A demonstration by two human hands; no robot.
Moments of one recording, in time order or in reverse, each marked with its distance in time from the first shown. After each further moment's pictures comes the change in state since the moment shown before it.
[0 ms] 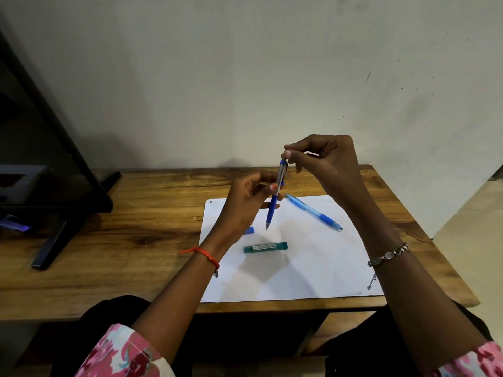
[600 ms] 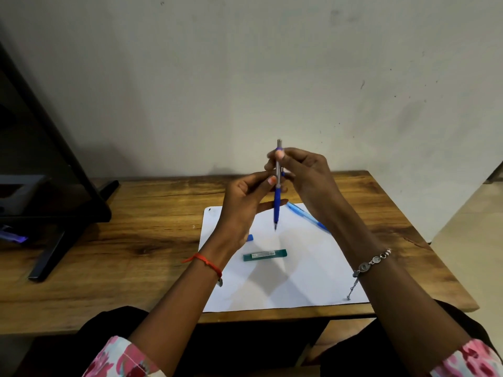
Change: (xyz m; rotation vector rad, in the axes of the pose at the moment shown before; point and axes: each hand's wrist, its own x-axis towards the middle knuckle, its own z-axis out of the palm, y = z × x) left_hand 0.001 0.012 0.006 -0.256 0.095 -0.018; right_hand -0.005 -0.005 0.023 0.418 -0.090 0.235
